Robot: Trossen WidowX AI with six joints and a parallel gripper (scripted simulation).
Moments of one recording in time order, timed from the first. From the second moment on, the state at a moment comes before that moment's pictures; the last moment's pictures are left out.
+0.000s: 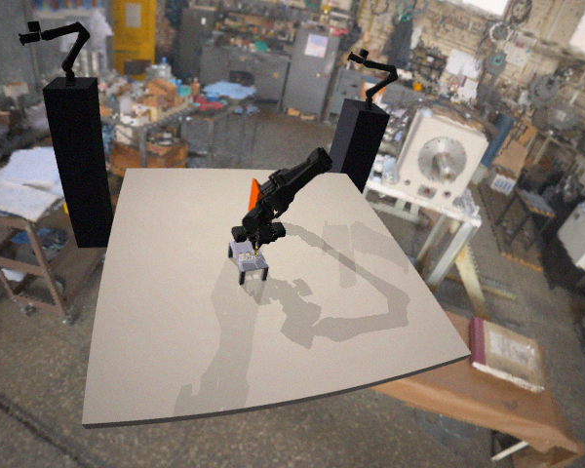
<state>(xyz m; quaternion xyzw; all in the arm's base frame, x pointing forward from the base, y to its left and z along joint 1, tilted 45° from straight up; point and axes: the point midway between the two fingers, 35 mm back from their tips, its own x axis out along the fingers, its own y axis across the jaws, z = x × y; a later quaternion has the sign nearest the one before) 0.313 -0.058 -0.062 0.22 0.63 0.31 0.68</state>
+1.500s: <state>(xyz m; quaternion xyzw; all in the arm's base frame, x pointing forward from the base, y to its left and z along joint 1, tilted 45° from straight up) 0.314 -0.056 -0.062 0.20 0.63 0.29 0.69</state>
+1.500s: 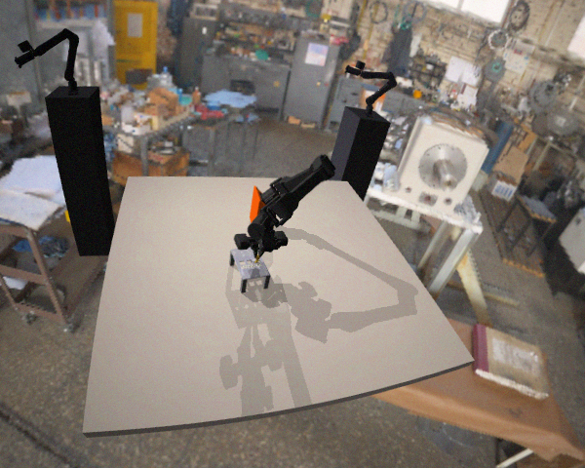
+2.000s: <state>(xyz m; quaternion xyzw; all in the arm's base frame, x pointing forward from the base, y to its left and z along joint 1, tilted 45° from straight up) 0.314 -0.055 -0.062 0.19 0.63 0.29 0.69</state>
